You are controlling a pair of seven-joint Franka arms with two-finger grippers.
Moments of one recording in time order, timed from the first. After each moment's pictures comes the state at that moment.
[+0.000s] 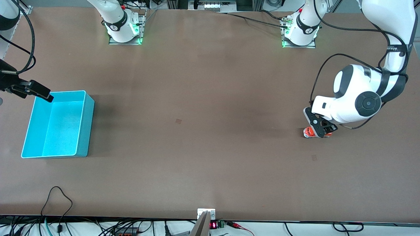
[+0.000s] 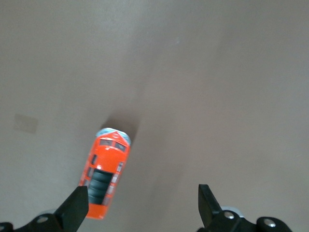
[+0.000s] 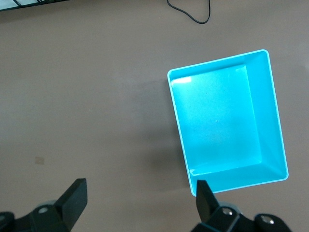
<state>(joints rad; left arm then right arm) 0.14 0.39 -0.23 -1.86 0.11 2.05 1.04 -0.07 0.07 0.02 -1.61 0.02 1.76 0.11</state>
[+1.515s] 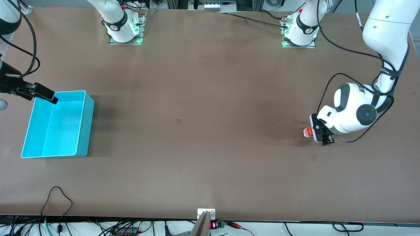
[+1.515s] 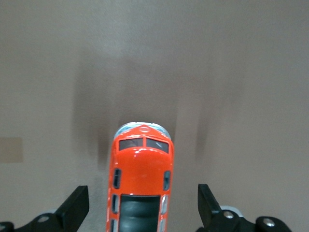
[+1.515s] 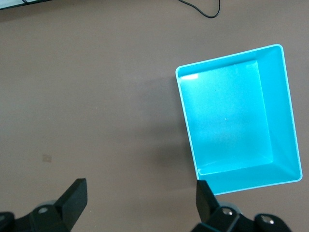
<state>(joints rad) 0.24 0.55 -0.23 -1.95 0.16 2.39 1.33 -0.07 0.09 0.03 -1.61 0.05 1.76 0.11</state>
